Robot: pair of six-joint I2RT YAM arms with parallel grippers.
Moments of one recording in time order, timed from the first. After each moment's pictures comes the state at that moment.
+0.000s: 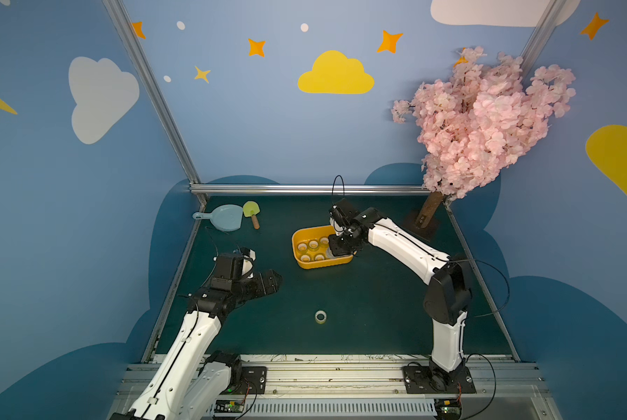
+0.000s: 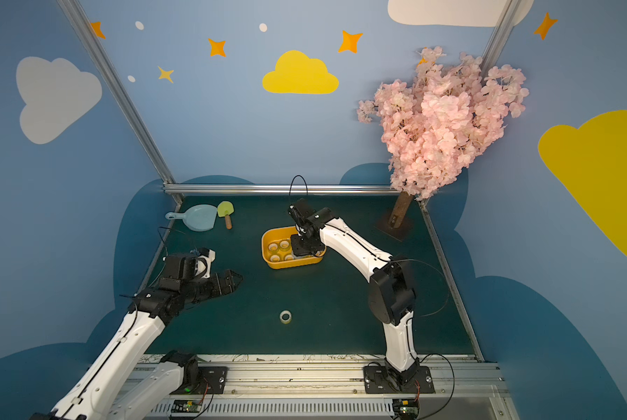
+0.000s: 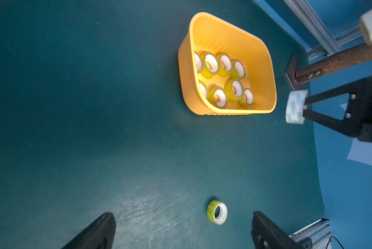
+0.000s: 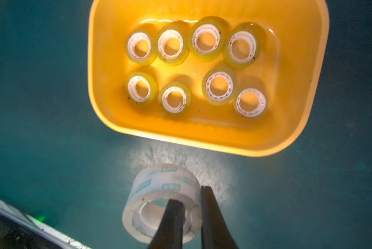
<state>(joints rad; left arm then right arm) -0.16 0.87 0.71 -0.70 0.32 -0.48 0.71 2.03 1.87 -1.04 -0.05 0.39</state>
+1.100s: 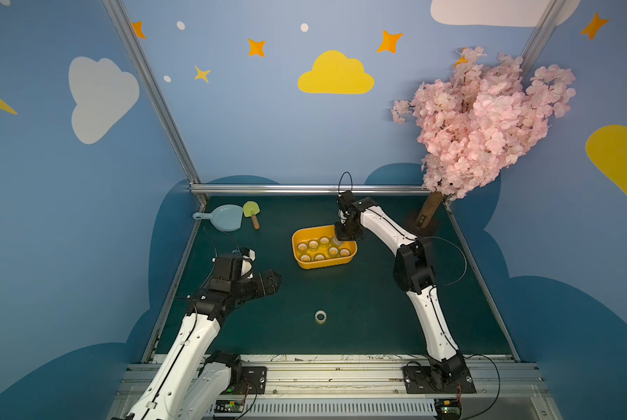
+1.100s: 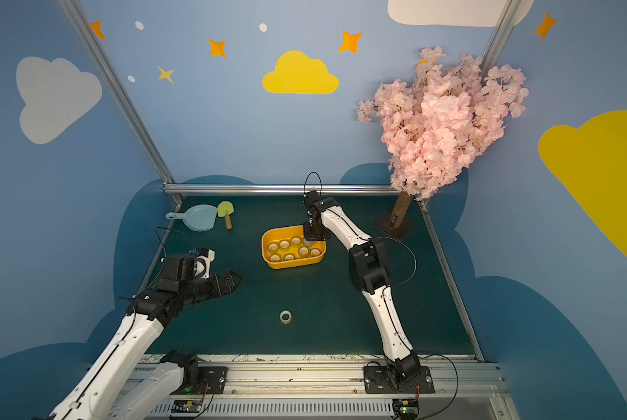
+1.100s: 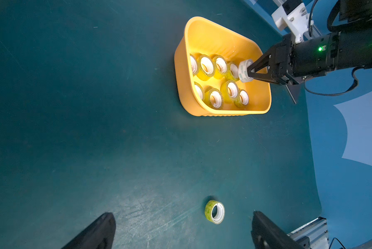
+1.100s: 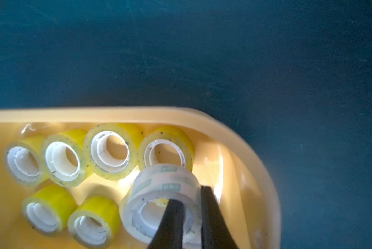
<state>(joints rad) -0.16 0.85 0.71 -0.70 0.33 -0.48 0.54 2.47 2.28 -1.07 -0.06 0.35</state>
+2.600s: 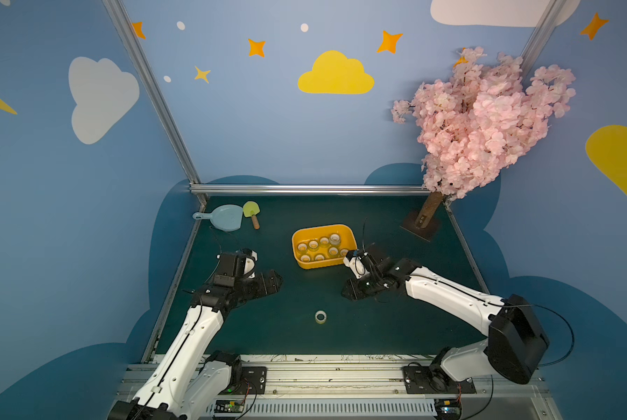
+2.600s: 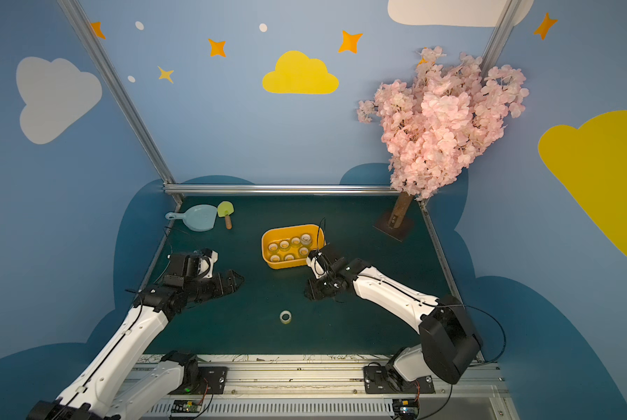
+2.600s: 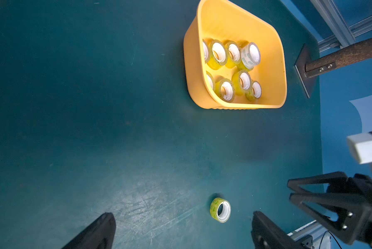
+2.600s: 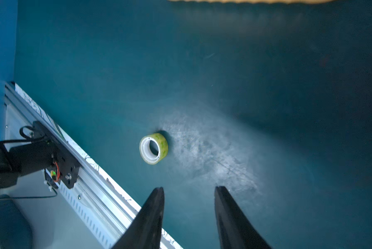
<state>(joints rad) -0.17 0.92 0.71 -0.70 0.33 -0.48 0.80 1.44 0.94 -0.57 -0.29 0.42</state>
